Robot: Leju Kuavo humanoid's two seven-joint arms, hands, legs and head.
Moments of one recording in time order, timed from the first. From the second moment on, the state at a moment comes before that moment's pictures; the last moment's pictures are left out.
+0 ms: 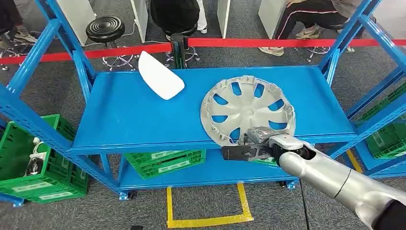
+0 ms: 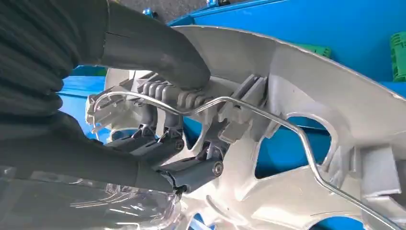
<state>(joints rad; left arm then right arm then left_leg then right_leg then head) -0.13 -0.01 -1.12 -0.21 0.91 0.24 -0.03 -0.73 -0.65 1.12 -1.39 0.31 0.40 0.60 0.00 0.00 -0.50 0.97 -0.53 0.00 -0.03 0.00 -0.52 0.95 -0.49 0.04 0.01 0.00</state>
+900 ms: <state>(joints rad) -0.12 -0.01 -1.12 -0.21 0.89 0.29 -0.16 -0.26 -0.57 0.54 -1.77 0.05 -0.45 0.05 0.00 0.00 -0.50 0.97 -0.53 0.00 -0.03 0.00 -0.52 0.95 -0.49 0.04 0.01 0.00</state>
